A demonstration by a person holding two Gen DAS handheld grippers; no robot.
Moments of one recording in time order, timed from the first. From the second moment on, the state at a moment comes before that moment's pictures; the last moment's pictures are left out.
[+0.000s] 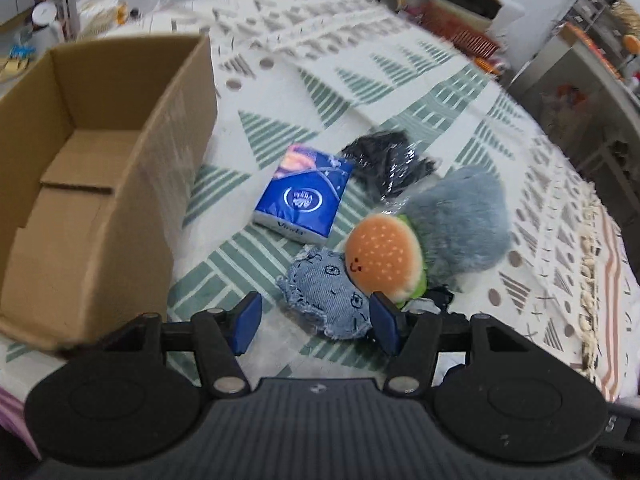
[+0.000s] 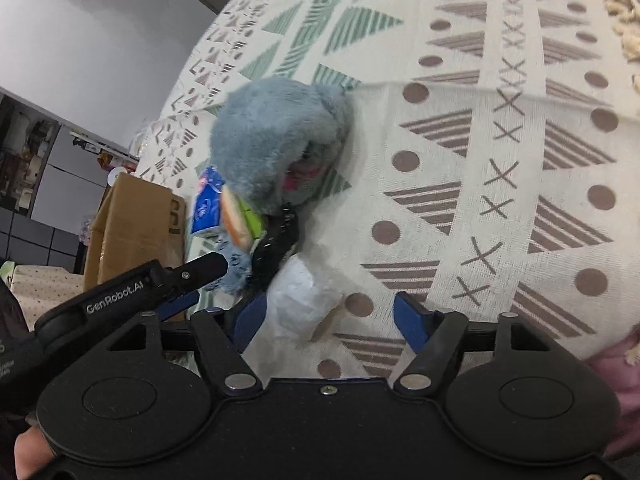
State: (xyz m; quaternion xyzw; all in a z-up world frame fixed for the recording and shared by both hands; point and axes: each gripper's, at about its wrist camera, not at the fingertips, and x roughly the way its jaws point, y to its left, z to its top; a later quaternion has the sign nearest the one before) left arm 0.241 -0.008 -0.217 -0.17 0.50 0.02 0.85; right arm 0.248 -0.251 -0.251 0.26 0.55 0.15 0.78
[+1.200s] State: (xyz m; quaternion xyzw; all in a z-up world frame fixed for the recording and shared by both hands) left arm 0.196 0.004 -0.170 -0.24 0.45 0.00 0.86; right arm 0.203 -0.239 -0.201 0.24 0.47 0.15 0.84
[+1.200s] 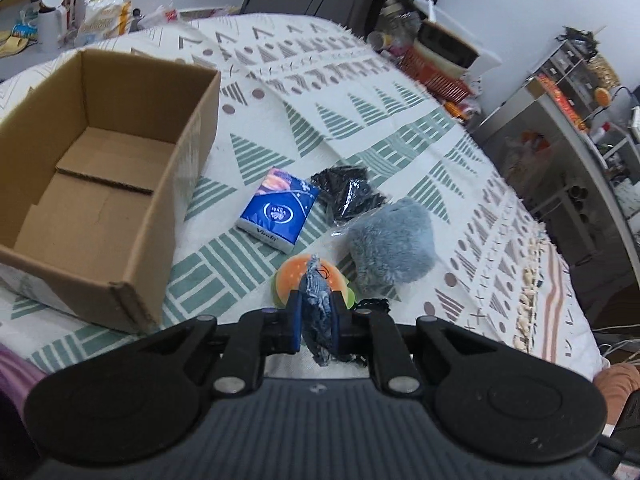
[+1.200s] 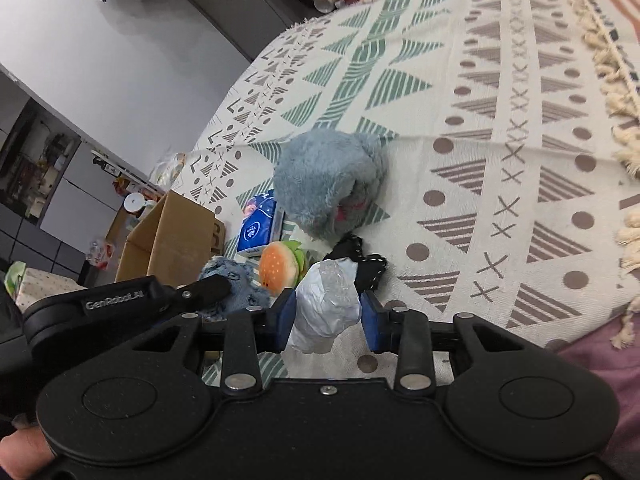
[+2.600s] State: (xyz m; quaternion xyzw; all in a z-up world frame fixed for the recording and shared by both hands) left arm 0.166 0.131 -0.121 -0.25 0.36 0.09 0.90; right arm 0.199 -0.102 -0.099 0.17 0.37 0.21 0.89
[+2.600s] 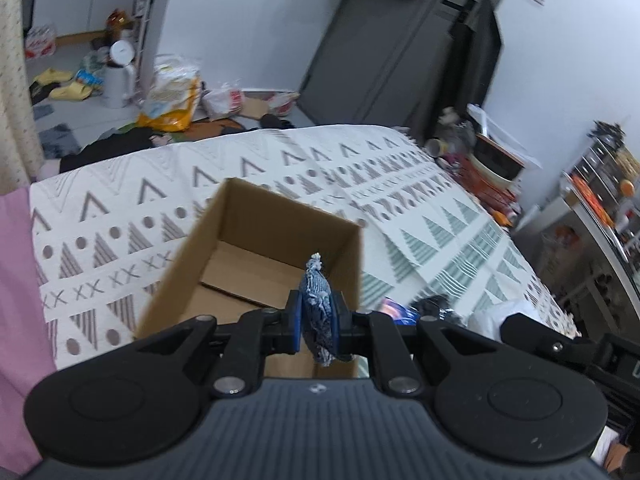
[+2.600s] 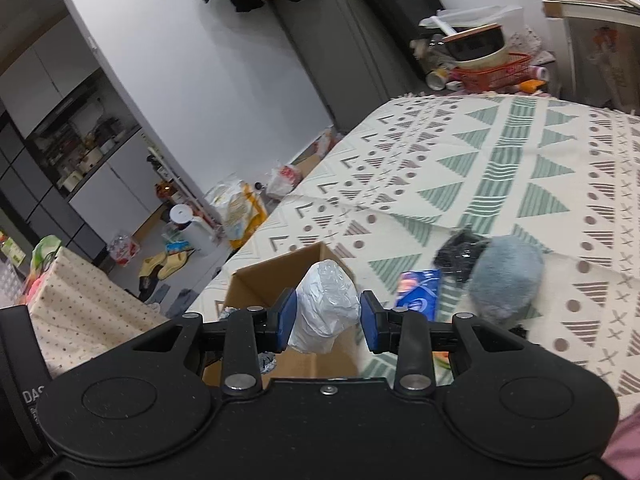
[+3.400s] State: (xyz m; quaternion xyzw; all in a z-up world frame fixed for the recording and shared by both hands) left arm 0.170 0.185 -0.143 -0.30 0.38 0.18 0.86; right arm 0.222 -0.028 -0.131 0.16 0.40 0.27 0.86
